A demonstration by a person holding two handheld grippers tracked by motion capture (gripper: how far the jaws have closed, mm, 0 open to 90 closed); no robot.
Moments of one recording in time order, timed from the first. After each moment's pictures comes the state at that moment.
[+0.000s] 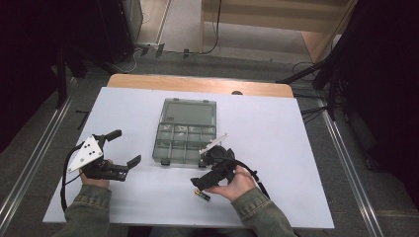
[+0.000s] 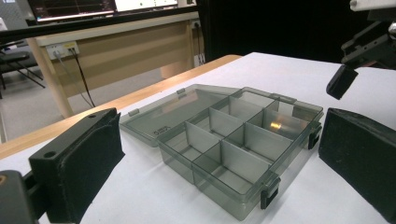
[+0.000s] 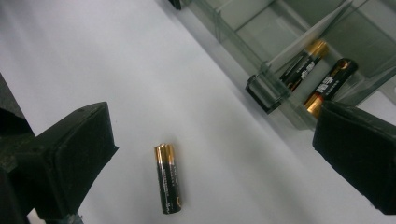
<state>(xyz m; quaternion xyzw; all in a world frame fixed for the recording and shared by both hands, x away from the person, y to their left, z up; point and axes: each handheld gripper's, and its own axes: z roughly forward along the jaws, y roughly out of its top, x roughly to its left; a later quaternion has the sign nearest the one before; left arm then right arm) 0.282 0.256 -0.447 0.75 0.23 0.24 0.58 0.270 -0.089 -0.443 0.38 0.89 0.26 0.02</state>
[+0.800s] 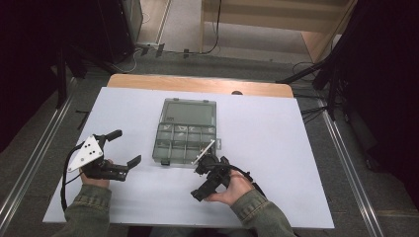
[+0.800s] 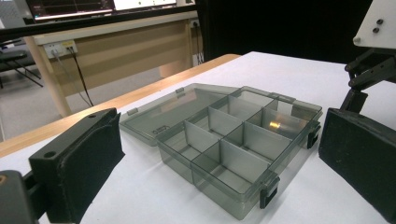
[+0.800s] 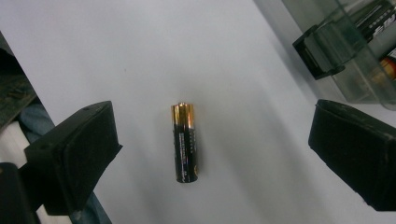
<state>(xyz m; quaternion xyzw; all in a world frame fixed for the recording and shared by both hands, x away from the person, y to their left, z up) 0.283 0.256 -0.448 0.75 0.23 0.24 0.58 0.264 -0.073 -0.457 0.34 0.93 0.17 -0.02</state>
